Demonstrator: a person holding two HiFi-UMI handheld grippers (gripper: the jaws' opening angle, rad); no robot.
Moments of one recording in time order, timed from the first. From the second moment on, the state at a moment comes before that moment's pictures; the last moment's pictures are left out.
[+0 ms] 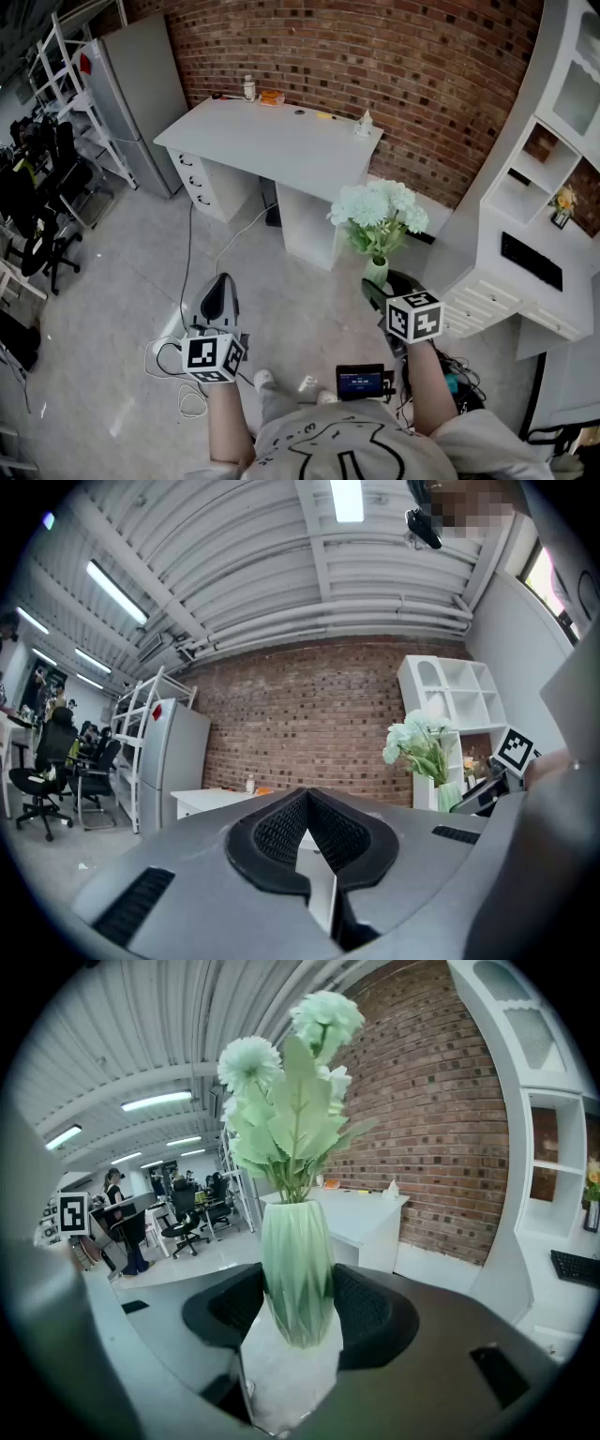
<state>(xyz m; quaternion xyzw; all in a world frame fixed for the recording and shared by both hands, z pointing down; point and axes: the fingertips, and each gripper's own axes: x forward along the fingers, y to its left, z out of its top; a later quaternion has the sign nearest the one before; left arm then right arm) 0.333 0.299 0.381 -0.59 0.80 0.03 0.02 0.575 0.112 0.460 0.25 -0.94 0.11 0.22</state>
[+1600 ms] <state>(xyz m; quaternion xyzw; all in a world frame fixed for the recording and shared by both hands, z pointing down) 0.162 0.236 0.370 -0.61 0.79 0.03 0.05 0.443 0.070 0.424 0.30 -0.93 0.08 0.17</state>
